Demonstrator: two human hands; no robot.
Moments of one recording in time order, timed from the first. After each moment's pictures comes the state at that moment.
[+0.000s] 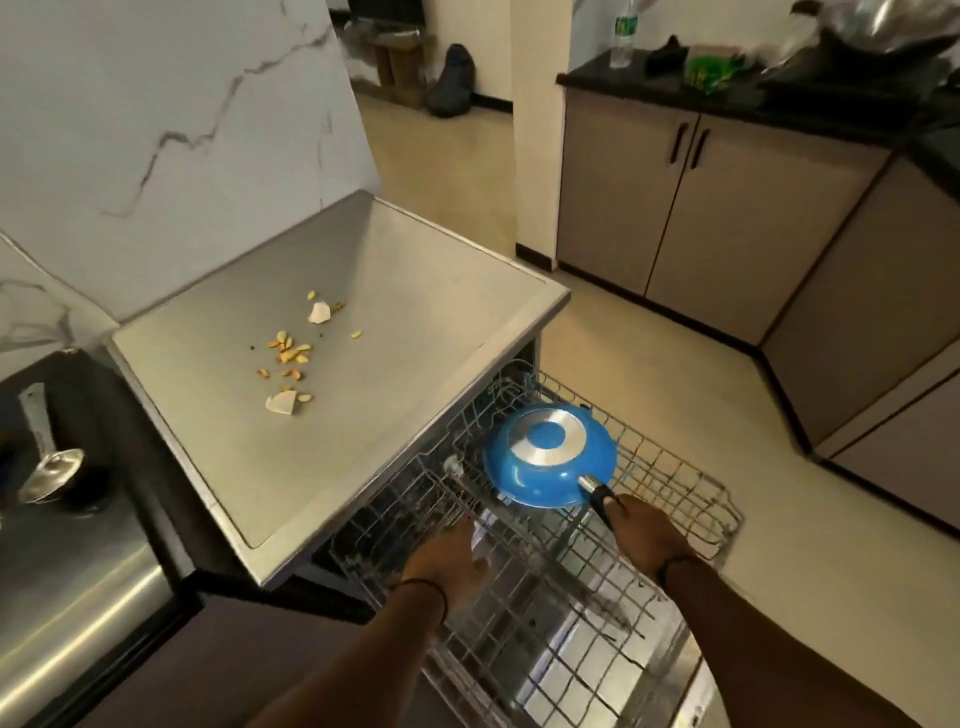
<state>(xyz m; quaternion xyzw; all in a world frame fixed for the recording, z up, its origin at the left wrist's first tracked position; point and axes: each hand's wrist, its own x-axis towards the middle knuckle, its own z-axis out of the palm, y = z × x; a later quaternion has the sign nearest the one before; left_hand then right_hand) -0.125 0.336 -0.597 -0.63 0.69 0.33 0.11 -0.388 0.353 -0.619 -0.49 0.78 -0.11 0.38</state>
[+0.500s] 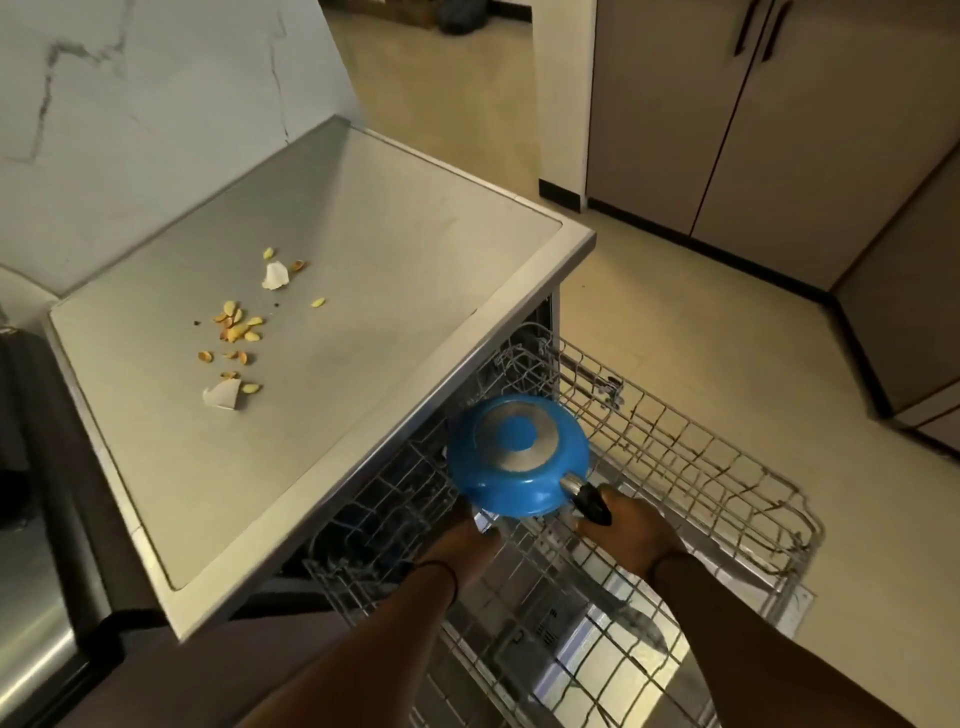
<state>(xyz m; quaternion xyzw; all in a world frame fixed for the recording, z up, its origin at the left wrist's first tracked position) -0.154 0.265 -0.684 -0.72 0.54 0.44 0.04 -0.385 0.287 -0.728 -0.54 0.70 -0.12 0.45</state>
